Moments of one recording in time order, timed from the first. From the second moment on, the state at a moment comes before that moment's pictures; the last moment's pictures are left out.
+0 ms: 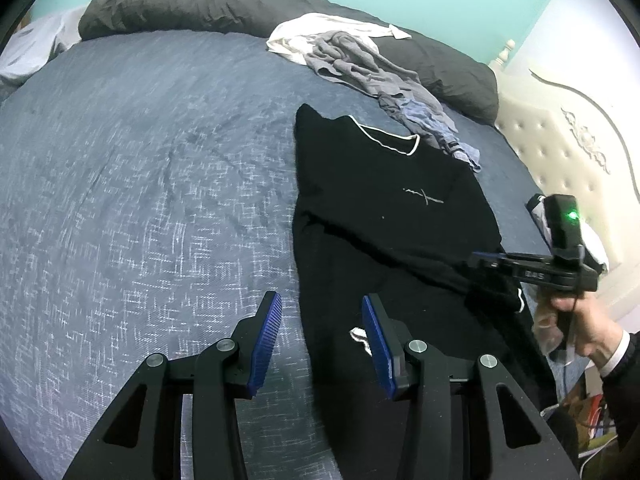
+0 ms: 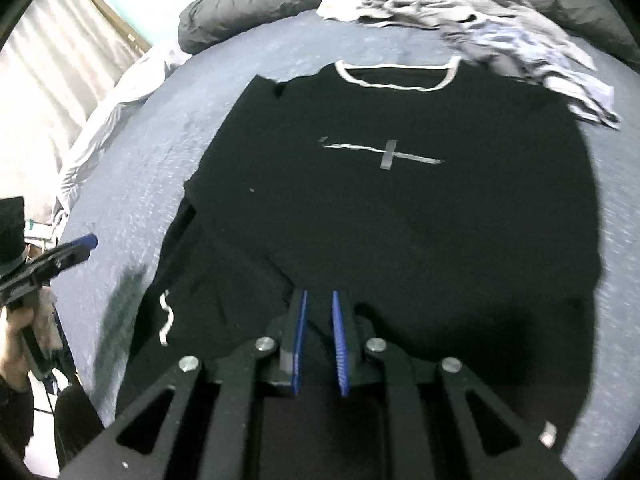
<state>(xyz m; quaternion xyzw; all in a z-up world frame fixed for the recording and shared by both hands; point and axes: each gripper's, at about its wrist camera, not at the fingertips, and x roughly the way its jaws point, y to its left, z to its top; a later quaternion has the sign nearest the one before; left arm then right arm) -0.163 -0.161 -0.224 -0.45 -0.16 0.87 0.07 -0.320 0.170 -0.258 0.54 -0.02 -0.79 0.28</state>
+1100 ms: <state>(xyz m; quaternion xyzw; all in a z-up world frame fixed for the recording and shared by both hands) -0.154 -0.170 -0.232 -0.47 -0.16 0.86 0.08 -0.308 0.132 -0.277 0.57 0.02 -0.77 0.30</state>
